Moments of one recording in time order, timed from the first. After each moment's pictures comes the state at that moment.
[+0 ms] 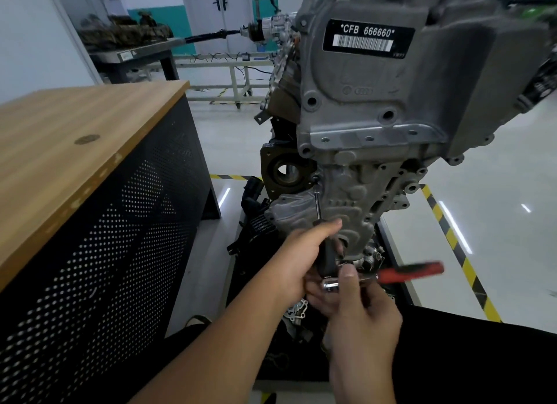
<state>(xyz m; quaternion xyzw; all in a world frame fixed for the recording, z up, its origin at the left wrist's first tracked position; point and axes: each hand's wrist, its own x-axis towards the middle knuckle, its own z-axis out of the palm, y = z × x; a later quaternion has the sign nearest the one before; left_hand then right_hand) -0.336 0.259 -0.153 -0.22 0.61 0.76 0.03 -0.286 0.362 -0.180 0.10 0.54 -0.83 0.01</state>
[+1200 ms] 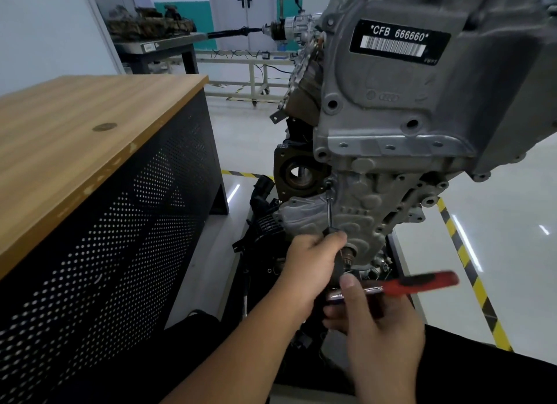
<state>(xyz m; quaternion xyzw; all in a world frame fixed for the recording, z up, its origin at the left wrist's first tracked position) -0.336 0.271 -0.161 -0.25 0.63 0.73 -0.11 -0.299 0.377 -0.174 0.04 0.67 -0.74 0.02</state>
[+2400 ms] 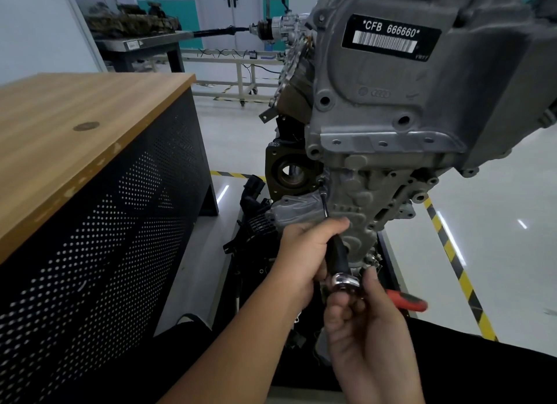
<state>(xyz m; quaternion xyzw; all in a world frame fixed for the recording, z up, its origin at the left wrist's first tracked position) -0.345 0.269 -0.150 -0.21 0.56 0.79 -0.10 -0.300 0.377 -0.151 0.17 0.27 -0.91 0.25</state>
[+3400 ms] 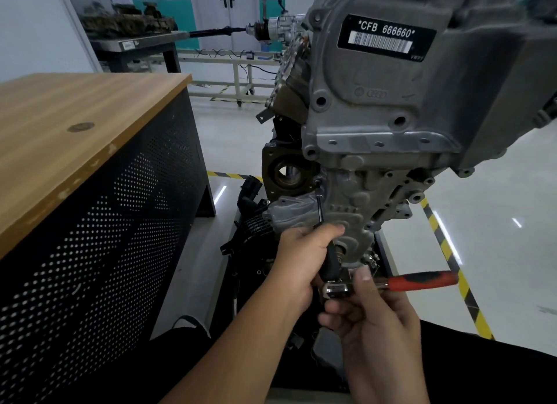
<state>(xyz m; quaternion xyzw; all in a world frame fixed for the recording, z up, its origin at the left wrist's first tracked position) -0.348 0.270 -0.156 -0.24 0.53 0.81 -0.09 -0.298 0.381 -0.148 0.08 0.46 -0.87 0.14</state>
